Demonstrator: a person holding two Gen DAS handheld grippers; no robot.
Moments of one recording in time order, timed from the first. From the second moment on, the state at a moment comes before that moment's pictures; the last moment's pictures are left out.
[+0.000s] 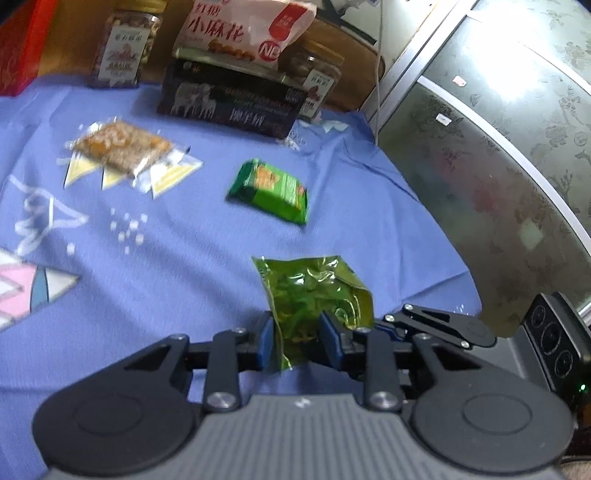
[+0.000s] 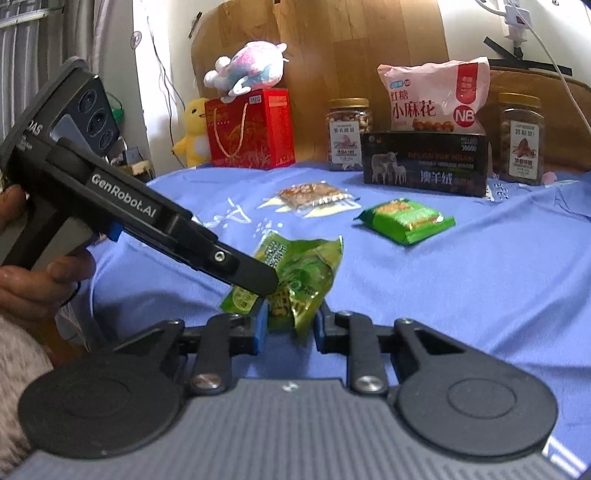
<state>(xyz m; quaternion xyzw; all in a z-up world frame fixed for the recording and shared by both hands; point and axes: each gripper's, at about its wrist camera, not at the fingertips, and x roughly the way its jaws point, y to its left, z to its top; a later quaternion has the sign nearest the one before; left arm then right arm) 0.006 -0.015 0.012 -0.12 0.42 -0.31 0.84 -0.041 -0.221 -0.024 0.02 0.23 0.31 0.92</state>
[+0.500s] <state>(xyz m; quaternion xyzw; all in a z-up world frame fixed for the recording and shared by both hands) 0.064 -0.026 0.075 -0.09 0.36 -0.31 0.88 0.028 -0.233 0.021 0.06 0.19 0.31 0.93</state>
